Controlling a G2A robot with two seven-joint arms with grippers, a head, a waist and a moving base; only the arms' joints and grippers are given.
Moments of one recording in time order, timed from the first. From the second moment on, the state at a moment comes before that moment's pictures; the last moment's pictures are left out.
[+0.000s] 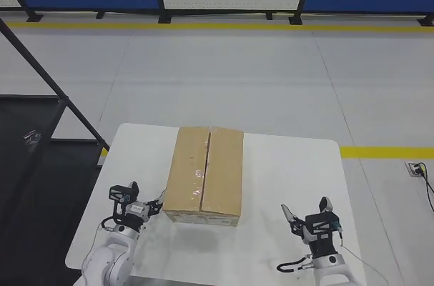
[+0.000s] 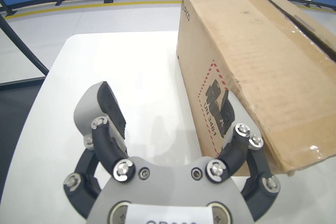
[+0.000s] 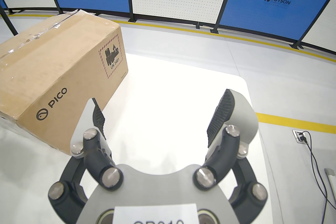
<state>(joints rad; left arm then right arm) 1.30 -1.19 -1.41 -1.51 1.20 -0.14 0.09 -1.58 -1.22 1.36 -1.89 -1.38 0.16 -0.10</state>
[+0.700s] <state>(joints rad) 1.26 -1.21 -1.33 -1.48 1.24 -0.17 0.07 -1.64 -1.22 1.42 -1.89 -1.36 0.14 -0.14</state>
